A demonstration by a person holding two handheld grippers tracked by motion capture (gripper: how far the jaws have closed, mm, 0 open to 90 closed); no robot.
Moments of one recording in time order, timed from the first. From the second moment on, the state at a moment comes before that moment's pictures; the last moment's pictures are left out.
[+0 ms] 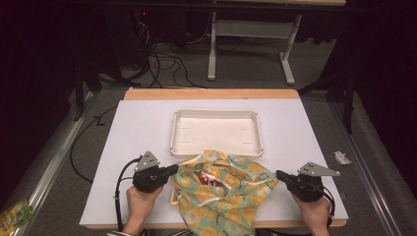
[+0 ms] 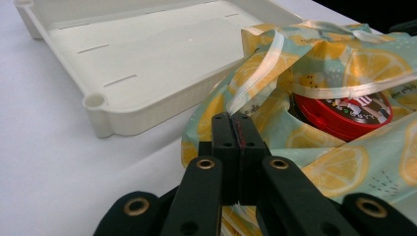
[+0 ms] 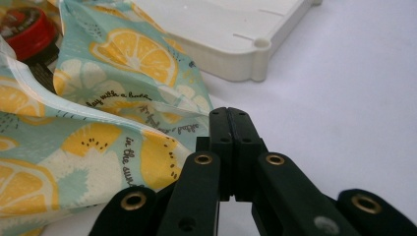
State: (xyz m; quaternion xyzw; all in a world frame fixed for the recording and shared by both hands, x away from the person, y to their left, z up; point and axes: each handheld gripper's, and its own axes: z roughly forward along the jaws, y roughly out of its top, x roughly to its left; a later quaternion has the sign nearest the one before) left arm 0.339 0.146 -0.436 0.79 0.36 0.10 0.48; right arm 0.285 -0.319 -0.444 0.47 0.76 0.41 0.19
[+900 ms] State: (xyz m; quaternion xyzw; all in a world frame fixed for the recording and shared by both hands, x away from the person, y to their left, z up) left arm 0.337 0.134 -0.433 0.80 0.34 0.09 0.49; right arm 0.285 -0.268 -0.408 0.40 0.79 0.44 0.17
